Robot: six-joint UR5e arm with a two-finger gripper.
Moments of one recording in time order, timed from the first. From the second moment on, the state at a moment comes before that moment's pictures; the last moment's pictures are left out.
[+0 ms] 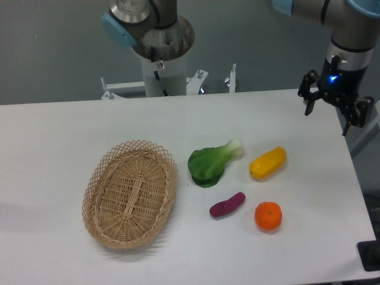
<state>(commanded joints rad) 2.85 -1.84 -1.43 -1.23 1.42 1.67</state>
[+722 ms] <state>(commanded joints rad) 2.78 -1.86 -1.45 -1.21 1.42 1.52</state>
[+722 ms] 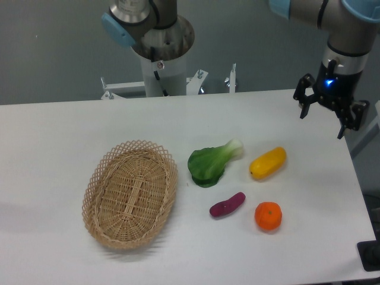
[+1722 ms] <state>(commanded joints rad) 2.52 -2.05 -1.54 -1.04 1.47 1.40</state>
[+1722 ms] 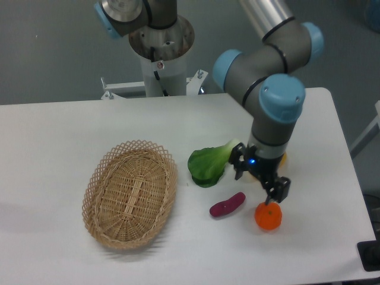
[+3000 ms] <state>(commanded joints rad) 2.43 -2.16 -1.64 -0.82 1.63 1.34</state>
